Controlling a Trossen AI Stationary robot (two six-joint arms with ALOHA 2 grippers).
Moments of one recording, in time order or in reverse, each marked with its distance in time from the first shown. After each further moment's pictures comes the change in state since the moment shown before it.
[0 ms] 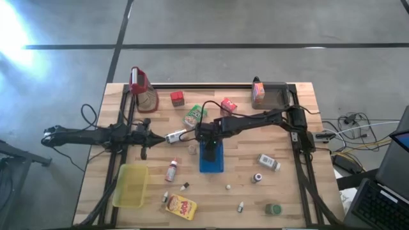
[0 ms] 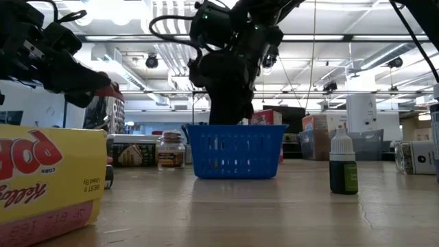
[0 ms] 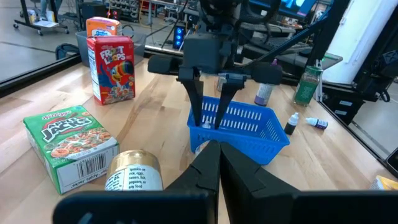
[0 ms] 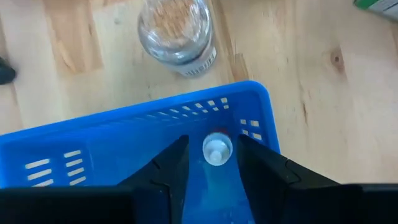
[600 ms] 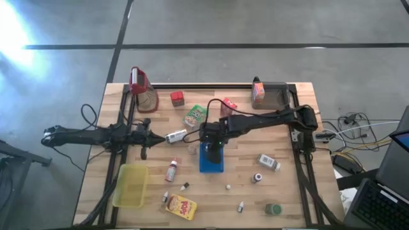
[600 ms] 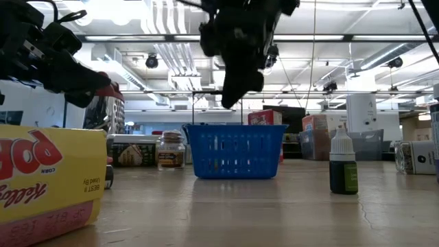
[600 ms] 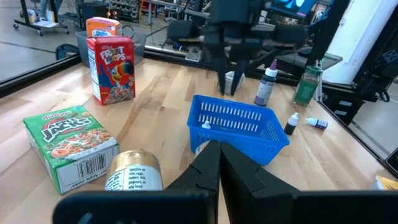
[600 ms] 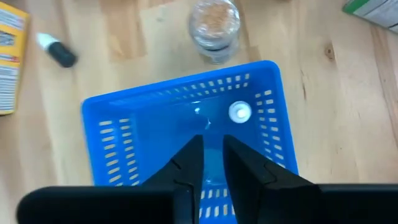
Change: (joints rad) left arm 0.000 0.000 0.000 0.000 0.000 0.000; right arm 0.049 -0.125 0.020 -0.136 0.002 0.021
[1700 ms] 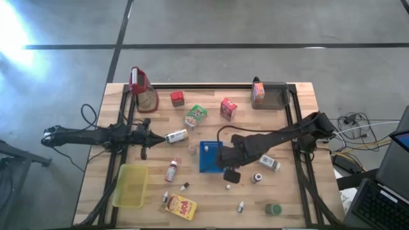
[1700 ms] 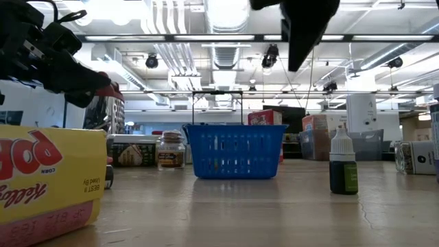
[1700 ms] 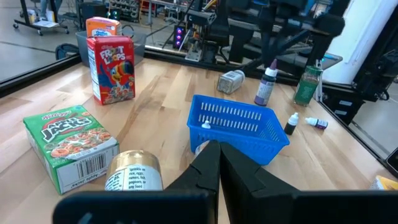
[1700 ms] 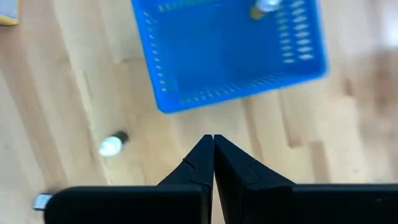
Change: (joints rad) left arm 0.000 0.000 0.000 0.000 0.000 0.000; right arm 0.281 -0.134 -0.001 -0.325 0.267 0.283
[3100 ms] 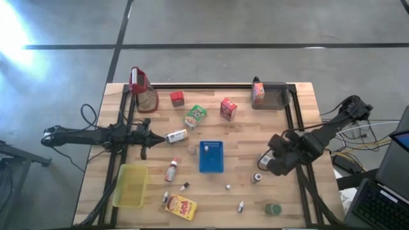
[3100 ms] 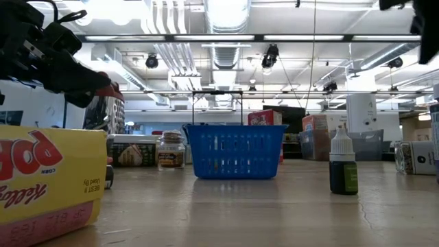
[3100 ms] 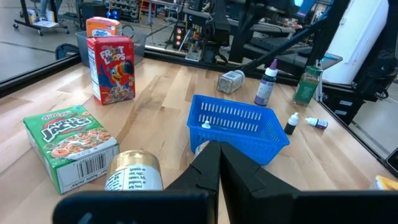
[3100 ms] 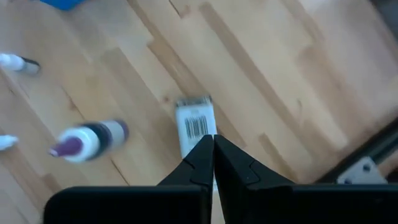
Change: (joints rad) left arm 0.000 0.000 0.000 0.000 0.000 0.000; right arm 0.301 -0.640 -0.544 -0.222 0.138 0.697
